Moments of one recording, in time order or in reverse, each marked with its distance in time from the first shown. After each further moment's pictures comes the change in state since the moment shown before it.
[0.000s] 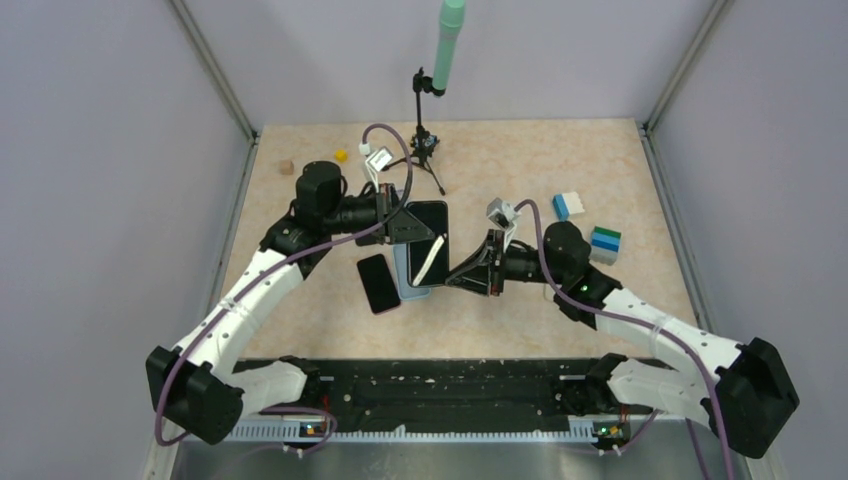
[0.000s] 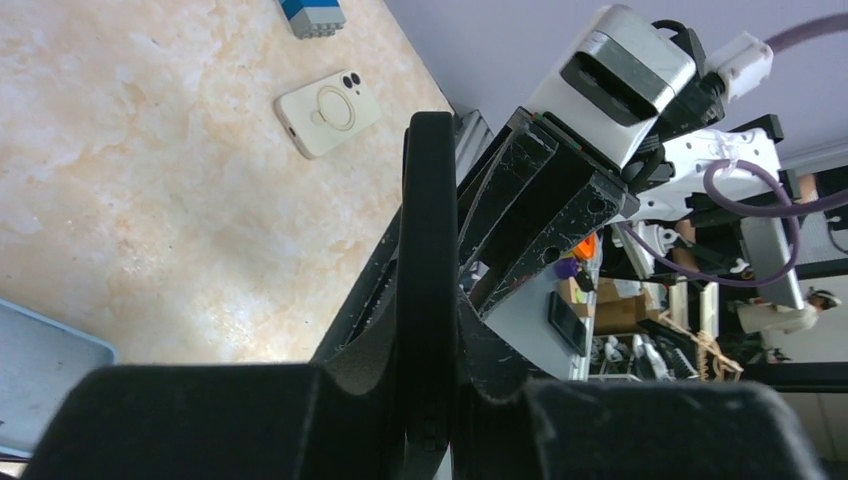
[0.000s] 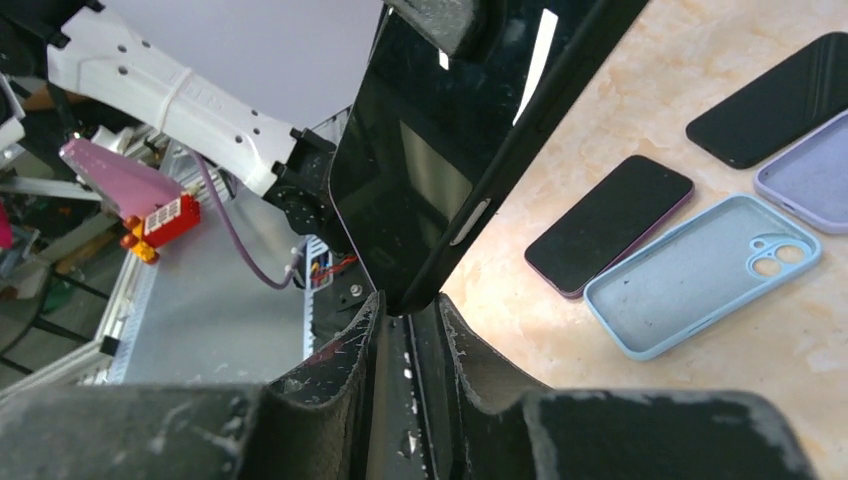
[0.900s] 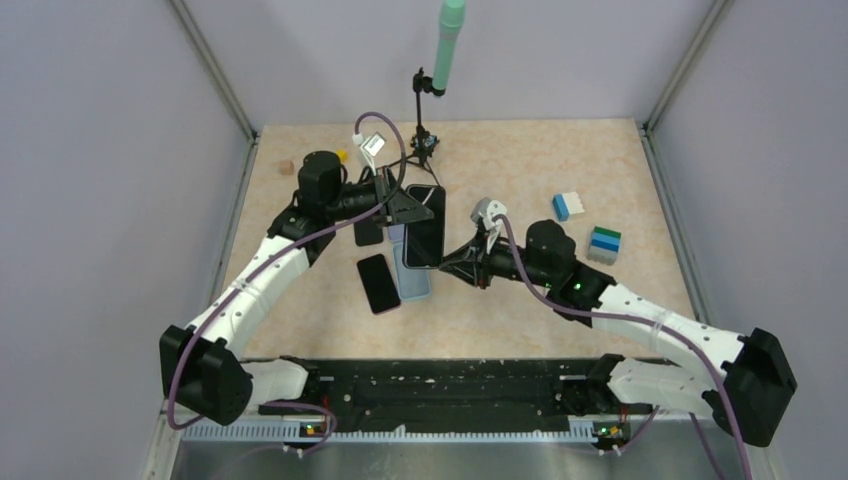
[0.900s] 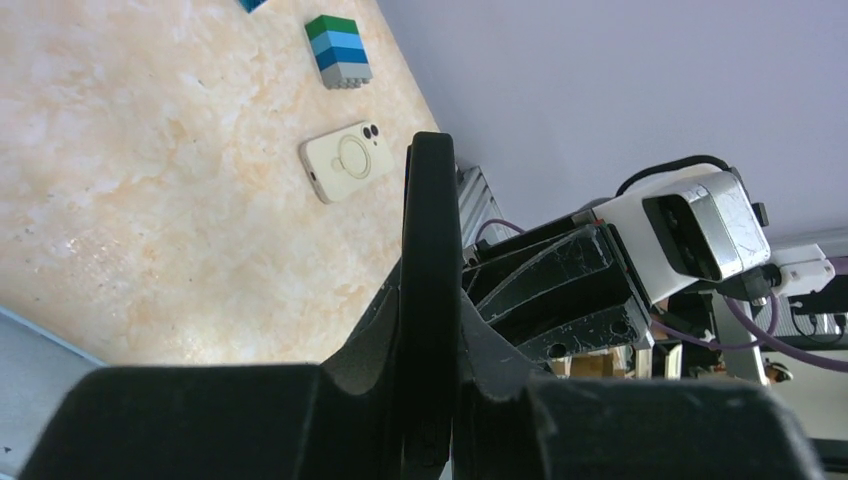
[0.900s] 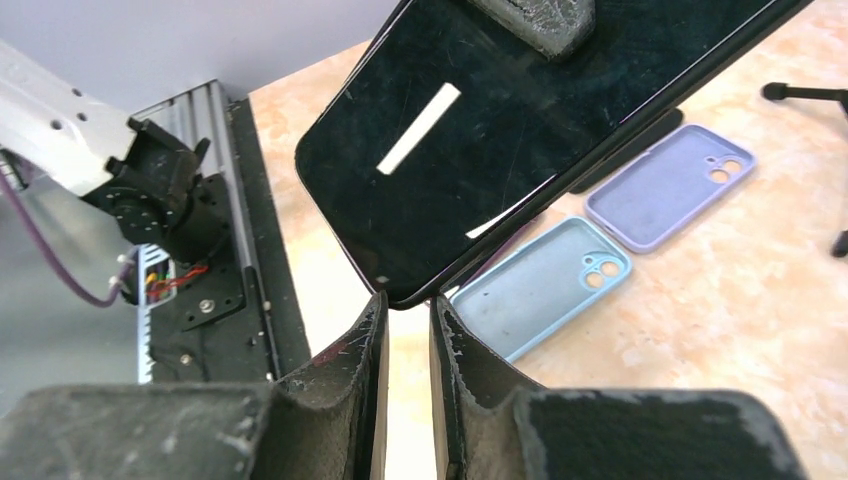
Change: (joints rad) left arm 0.048 0.090 0.013 0.126 -0.013 -0.154; right arm 0.117 0.044 0.100 -0.154 0.304 -0.315
